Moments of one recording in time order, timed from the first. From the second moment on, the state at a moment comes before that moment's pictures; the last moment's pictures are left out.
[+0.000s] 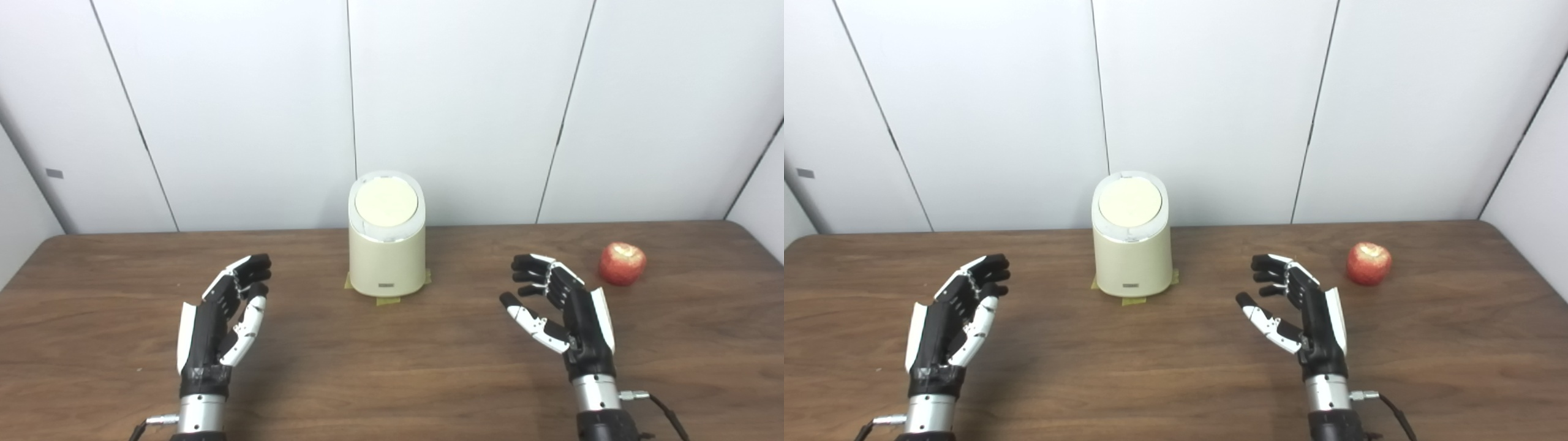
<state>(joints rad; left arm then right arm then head) -0.10 0.09 0.05 0.06 0.11 -0.33 0.11 -0.12 -0.06 -0.04 0.08 -0.20 -0.26 -0.16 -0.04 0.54</state>
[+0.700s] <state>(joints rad) -0.10 0.09 0.05 0.06 0.10 -0.33 0.11 -0.12 -0.06 -0.04 0.08 -0.20 -0.26 -0.16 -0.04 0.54</state>
